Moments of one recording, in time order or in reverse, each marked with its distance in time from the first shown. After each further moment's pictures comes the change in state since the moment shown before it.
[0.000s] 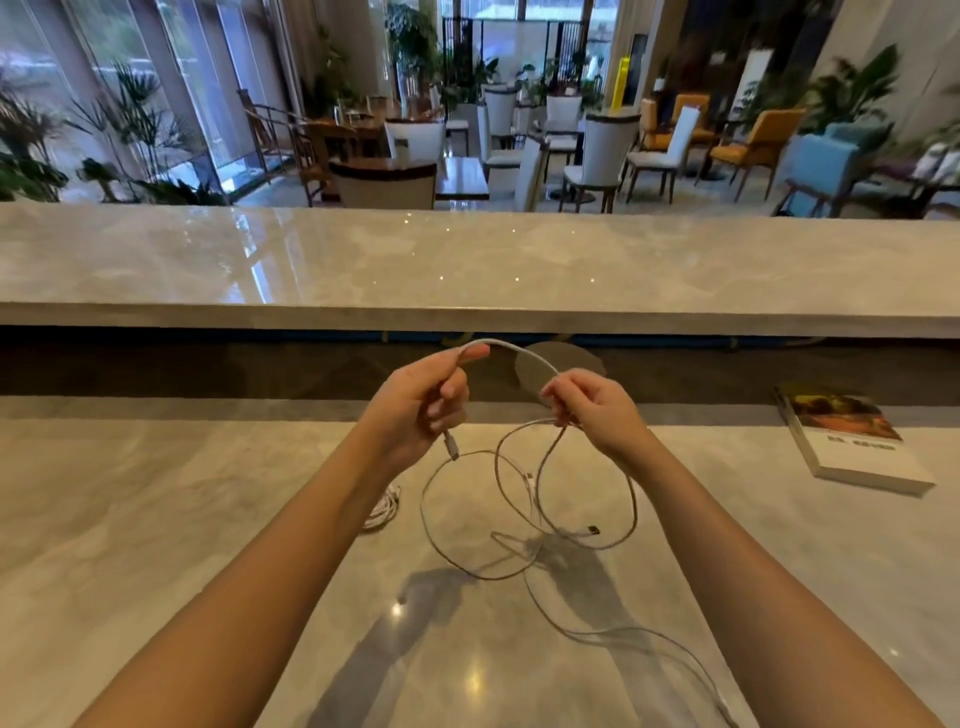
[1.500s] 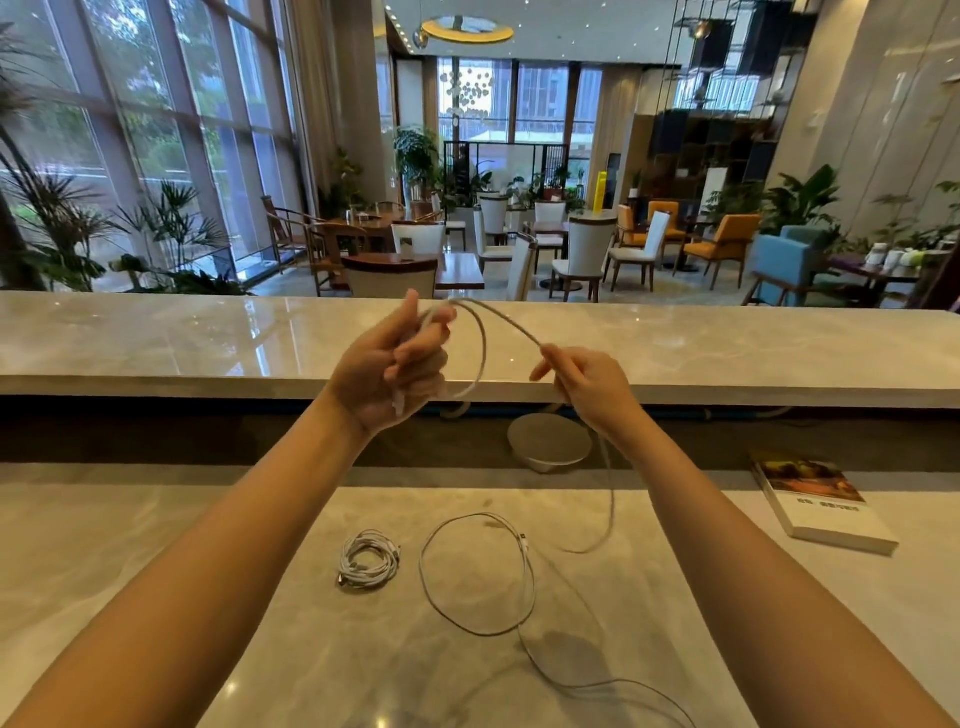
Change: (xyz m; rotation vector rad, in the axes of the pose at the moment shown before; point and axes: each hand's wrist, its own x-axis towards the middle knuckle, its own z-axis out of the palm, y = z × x) left_hand -0.010 0.102 0.031 -0.406 -0.815 -0.055; right_hand -0.001 -0.104 -0.029 -0.178 0.127 -0.306
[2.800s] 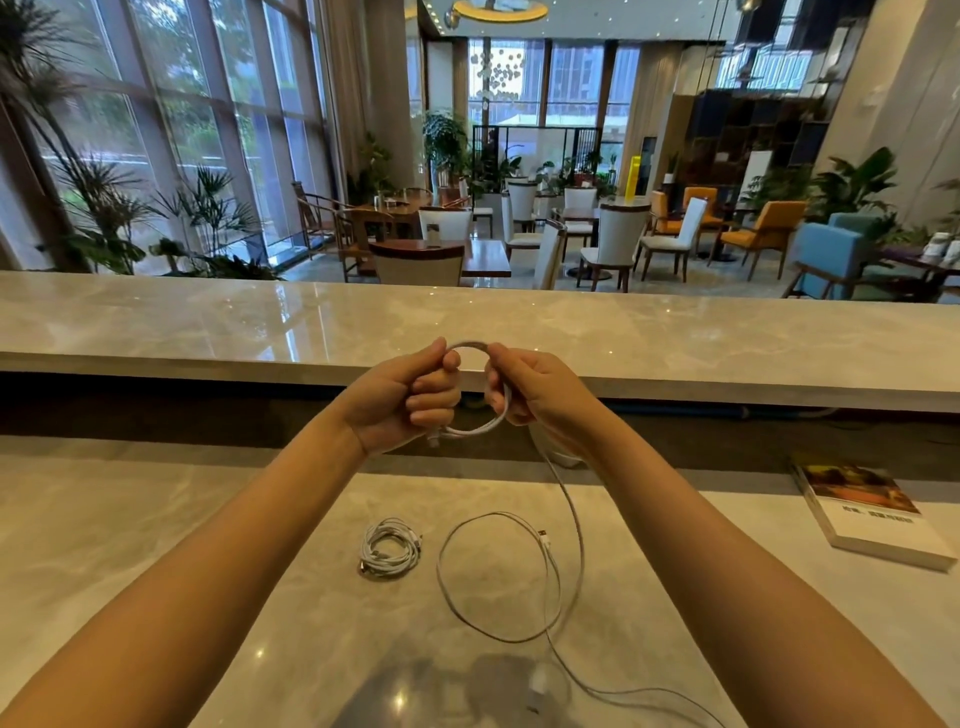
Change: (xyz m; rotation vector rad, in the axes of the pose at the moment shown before) left_hand -0.033 -0.008 -0.013 0.148 0.519 -0.096; right_hand 0.000 -0.038 0.056 0.496 -0.440 0.142
